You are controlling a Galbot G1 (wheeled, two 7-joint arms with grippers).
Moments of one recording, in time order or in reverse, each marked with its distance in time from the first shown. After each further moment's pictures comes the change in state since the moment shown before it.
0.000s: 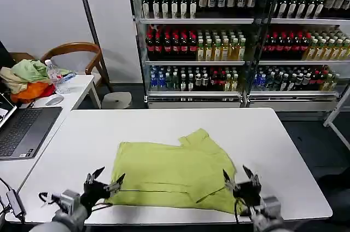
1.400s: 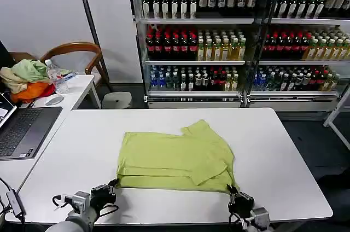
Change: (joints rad) left arm 0.054 -0.052 0.040 0.038 0.006 0.028 -0.067; right arm -0.371 -0.010 0.032 0.083 -0.162 0.099 -0.078
